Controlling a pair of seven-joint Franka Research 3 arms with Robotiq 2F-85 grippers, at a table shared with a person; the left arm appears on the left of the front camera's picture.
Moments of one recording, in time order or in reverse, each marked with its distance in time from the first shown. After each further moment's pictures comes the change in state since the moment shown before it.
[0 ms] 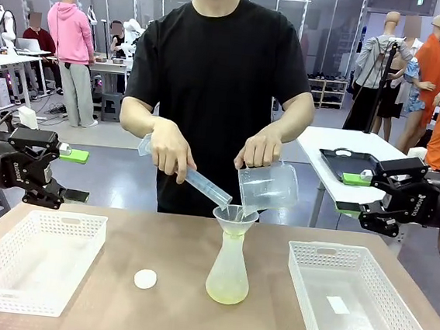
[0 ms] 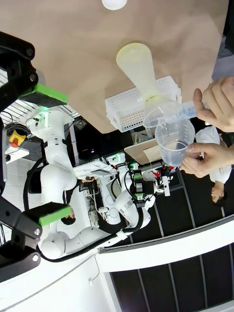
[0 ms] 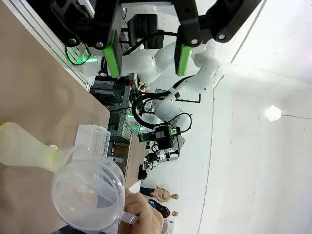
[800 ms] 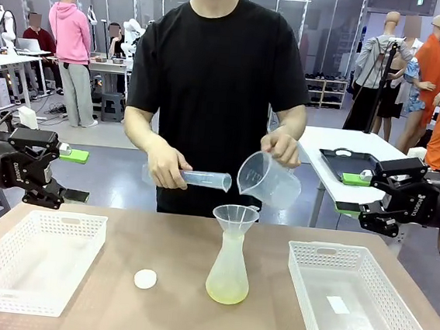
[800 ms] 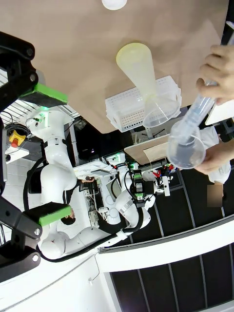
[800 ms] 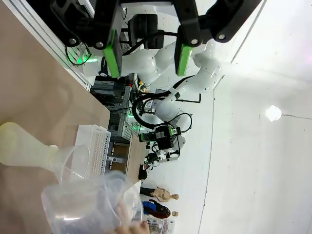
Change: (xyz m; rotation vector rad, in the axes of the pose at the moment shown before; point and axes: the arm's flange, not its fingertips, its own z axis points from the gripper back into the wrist) left arm 0.000 0.000 0.000 0.000 0.000 0.000; right arm 0.000 0.000 0.000 -0.001 0.001 0.000
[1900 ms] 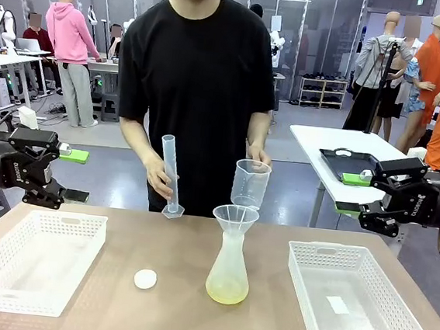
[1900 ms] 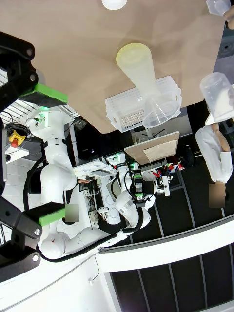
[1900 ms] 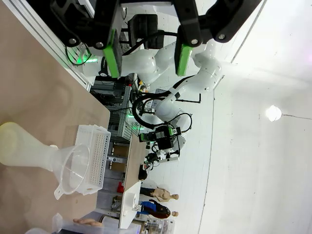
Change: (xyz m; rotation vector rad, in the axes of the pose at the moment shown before) left arm 0.000 0.000 0.000 0.000 0.000 0.000; right arm 0.000 0.000 0.000 0.000 0.000 0.000
